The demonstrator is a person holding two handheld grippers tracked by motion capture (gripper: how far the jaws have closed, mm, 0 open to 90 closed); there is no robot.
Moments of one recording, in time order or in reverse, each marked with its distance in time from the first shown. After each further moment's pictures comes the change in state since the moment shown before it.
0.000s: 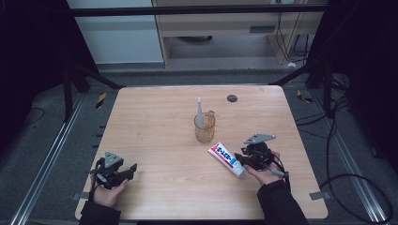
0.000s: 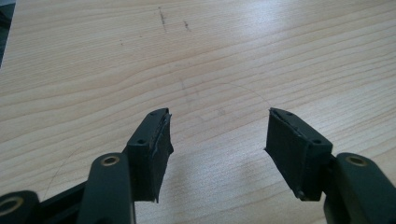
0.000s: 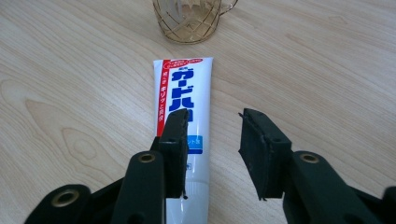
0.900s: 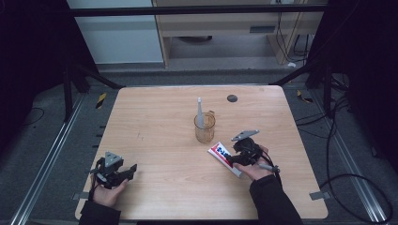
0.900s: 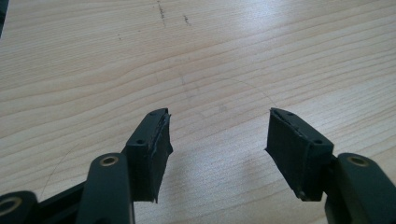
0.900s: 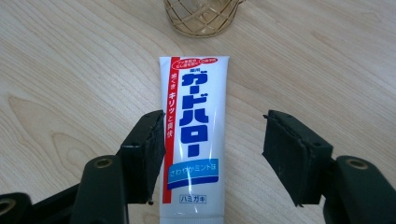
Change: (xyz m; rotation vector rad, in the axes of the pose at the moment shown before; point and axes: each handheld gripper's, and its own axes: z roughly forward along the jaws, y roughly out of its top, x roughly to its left) left arm 0.001 0.000 0.002 0.016 -0.008 0.001; right arm 0.012 0.019 0.028 0.102 -0.005 -0.052
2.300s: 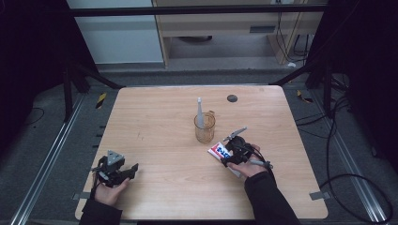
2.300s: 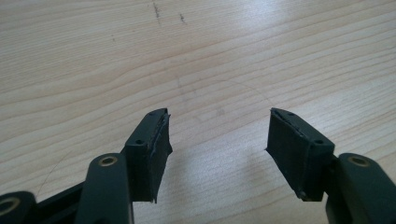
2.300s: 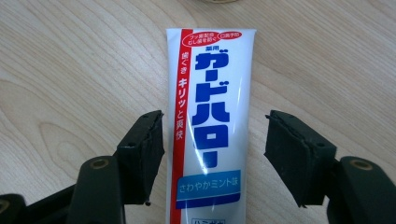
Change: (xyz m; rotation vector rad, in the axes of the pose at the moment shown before) left arm -0.002 0.005 0.007 0.017 -0.007 0.014; right arm 0.005 0.009 0.028 0.154 0.036 -0.016
